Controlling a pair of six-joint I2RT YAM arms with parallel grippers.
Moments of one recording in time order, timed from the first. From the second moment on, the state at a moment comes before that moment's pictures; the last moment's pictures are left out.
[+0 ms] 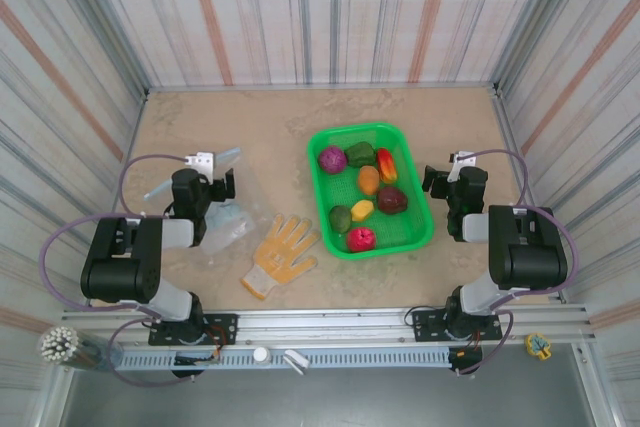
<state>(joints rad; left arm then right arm) -0.05 1.50 0.40 0.70 -0.02 0.06 -0.06 1.55 0.40 0.73 -0.03 0.09</state>
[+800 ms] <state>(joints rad) -0.65 0.76 0.94 -0.51 -0.26 -0.27 0.57 0.94 1.07 -0.36 0.16 0.25</state>
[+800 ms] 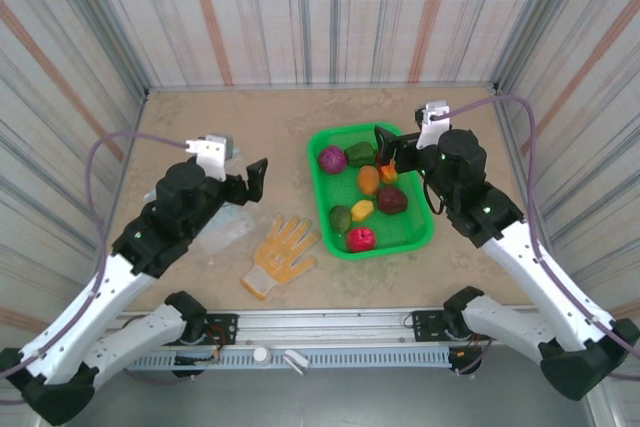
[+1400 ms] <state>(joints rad) -0.33 0.89 0.90 -0.85 0.07 -0.59 0.77 1.17 0.97 -0.79 -0.04 0.43</state>
